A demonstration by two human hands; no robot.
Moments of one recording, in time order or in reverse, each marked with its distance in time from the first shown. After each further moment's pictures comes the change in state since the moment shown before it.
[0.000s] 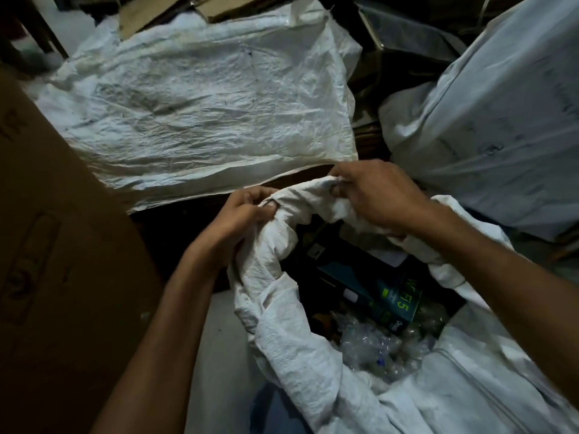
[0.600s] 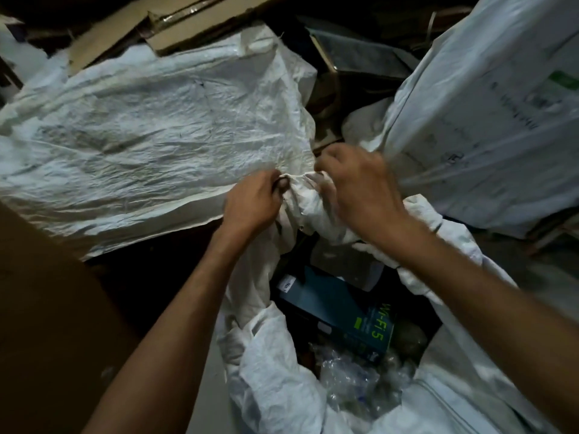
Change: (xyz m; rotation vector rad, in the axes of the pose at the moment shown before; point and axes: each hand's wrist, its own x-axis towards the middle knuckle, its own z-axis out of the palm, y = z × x) left_hand 0.099 0.046 0.071 1.162 0.234 0.314; right_hand 0.014 0.039 -0.013 -0.154 0.348 0.032
